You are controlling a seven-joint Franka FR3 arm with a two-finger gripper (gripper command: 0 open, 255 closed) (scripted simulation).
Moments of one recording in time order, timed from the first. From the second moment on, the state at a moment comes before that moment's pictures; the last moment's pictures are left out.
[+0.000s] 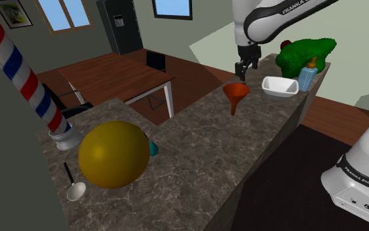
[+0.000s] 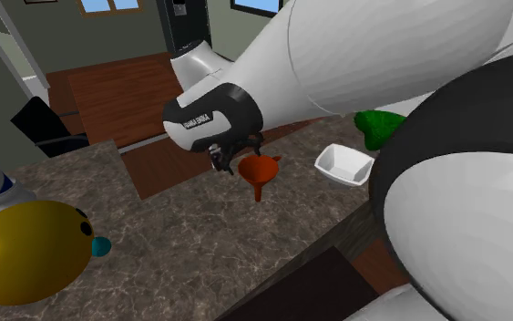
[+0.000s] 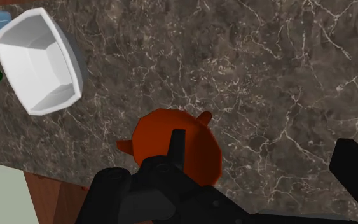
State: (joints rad) arm -0.10 -0.17 0.13 -2.27 -0.33 2.04 0.19
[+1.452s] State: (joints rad) arm -0.08 0.54 0.07 -1.80 -0.65 2.13 0.44
